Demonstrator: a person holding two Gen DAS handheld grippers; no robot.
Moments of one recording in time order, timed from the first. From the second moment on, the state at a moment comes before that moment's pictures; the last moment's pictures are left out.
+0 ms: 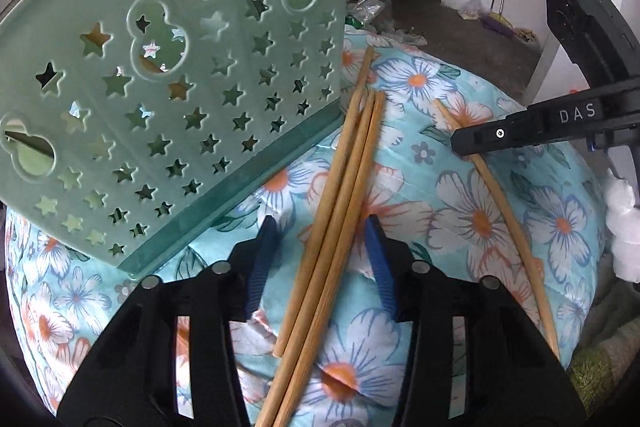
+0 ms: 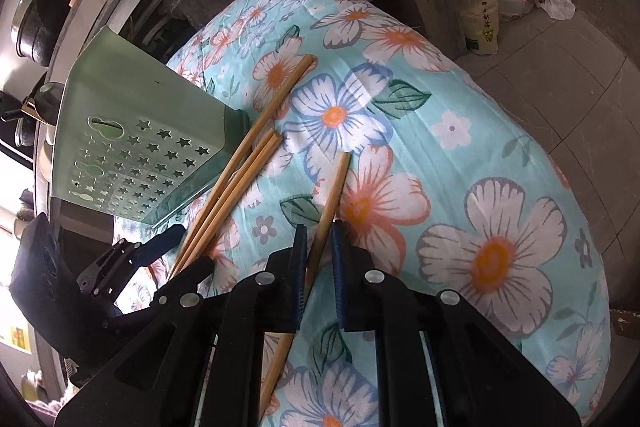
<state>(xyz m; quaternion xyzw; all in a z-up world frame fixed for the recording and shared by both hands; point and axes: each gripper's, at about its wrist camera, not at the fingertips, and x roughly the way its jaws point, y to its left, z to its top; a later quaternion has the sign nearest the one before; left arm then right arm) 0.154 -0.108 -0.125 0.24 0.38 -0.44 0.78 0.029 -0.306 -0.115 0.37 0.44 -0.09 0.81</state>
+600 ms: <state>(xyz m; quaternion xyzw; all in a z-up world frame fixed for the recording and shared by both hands) 0.109 -0.068 -0.121 0.31 0.37 -0.50 0.72 0.027 -0.311 -0.119 0.39 0.43 -0.08 0.81</state>
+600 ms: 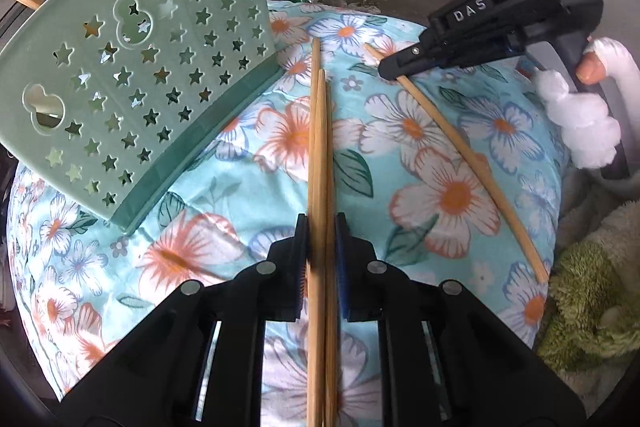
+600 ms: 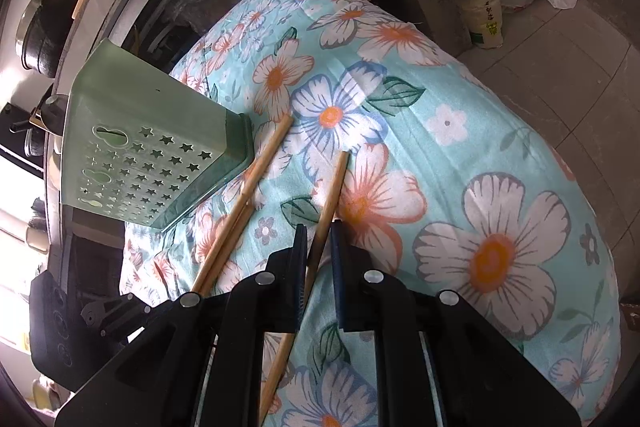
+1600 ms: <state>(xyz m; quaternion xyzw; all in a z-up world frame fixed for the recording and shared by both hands) 0.147 -0.087 -0.111 0.22 0.41 -0.47 0.75 0.029 -0.314 -0.120 0.40 0.43 -0.07 0.81</state>
